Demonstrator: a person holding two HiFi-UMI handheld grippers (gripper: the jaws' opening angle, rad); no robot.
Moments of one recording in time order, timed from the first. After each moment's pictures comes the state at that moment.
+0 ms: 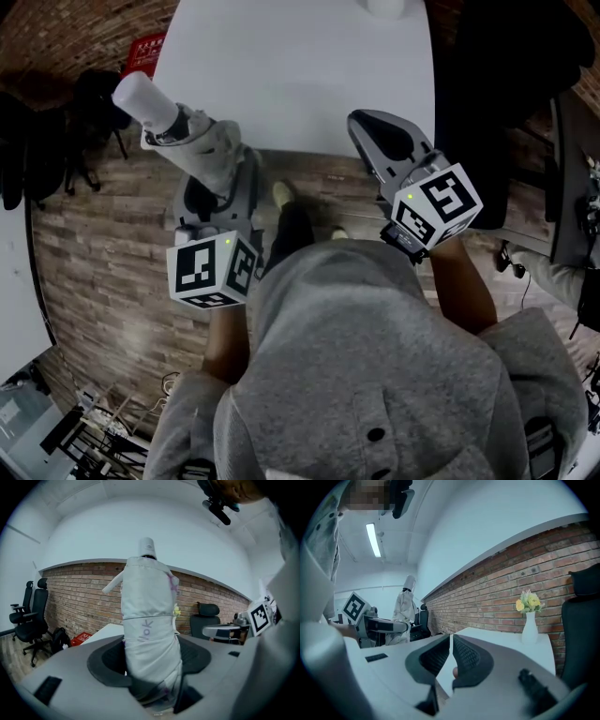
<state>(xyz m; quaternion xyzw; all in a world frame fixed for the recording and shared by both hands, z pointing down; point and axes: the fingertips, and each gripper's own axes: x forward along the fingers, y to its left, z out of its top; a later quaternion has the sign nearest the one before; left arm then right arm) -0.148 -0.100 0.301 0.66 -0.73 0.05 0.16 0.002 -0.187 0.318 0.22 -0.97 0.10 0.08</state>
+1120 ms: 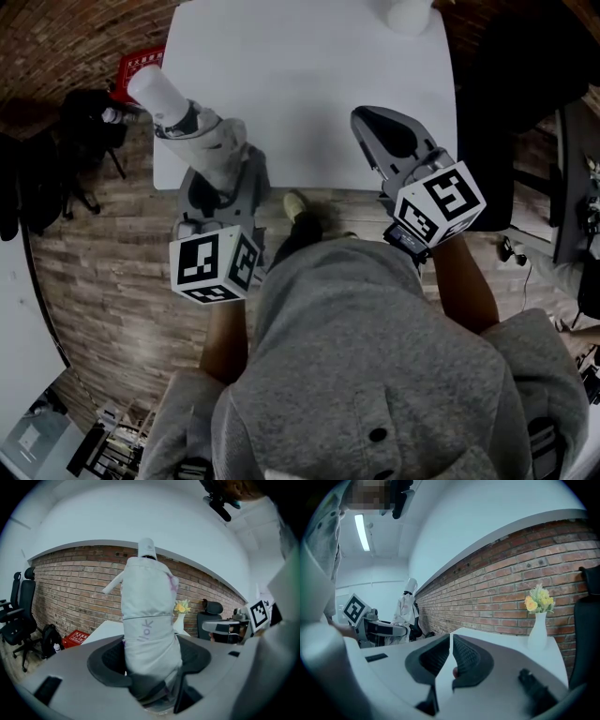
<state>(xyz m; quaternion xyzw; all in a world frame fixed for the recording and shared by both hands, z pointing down) -0.251 -0.198 0.329 0.69 -0.69 0.07 0.20 -0.095 -0.276 0.328 0.26 -0.95 0.11 0.11</state>
